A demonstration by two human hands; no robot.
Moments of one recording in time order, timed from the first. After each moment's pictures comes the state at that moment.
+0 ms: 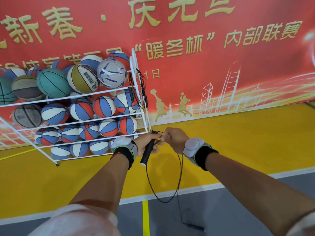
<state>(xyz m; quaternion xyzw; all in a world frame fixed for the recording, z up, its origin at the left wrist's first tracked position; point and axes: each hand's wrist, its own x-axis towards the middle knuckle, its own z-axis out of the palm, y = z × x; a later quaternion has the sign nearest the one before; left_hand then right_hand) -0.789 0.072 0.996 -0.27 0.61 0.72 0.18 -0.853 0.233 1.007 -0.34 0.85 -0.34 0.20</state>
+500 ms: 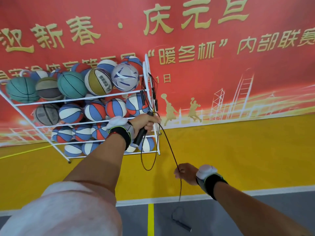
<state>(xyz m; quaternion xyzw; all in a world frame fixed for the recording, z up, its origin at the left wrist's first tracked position) -0.785 0.041 1.084 -0.26 0.70 0.66 0.07 -0.826 0.267 0.894 -0.30 0.81 -0.30 0.40</state>
